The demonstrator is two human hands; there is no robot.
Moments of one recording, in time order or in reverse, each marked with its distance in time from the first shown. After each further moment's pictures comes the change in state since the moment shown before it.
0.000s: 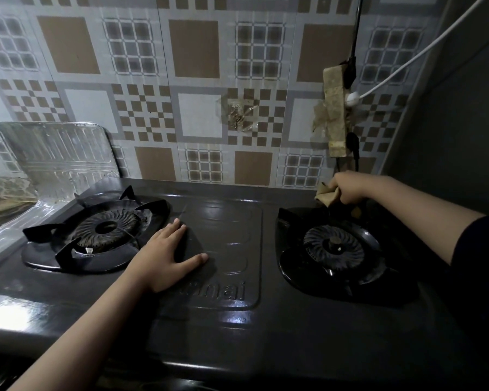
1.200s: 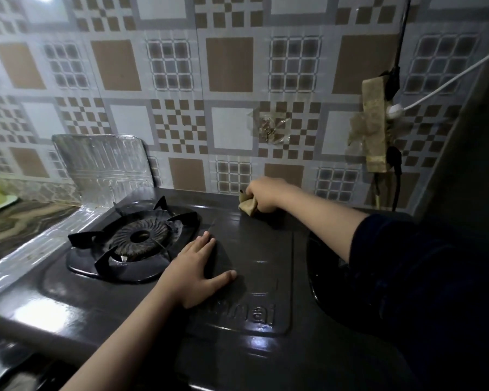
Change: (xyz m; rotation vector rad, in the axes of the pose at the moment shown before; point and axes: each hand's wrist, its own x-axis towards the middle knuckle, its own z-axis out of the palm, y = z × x) left_hand 0.000 0.001 0.000 0.021 -0.009 -0.025; right_hand 0.036 -0.207 -0.016 -0.044 0.159 -0.423
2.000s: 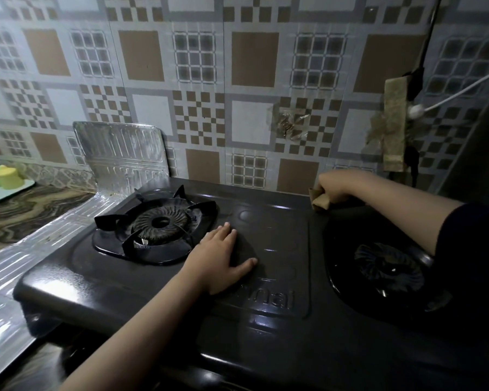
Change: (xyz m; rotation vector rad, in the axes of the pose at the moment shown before) left_hand -0.006 0.009 -0.003 0.156 0.002 0.056; right_hand -0.041 0.065 -0.016 -0.249 -0.179 0.222
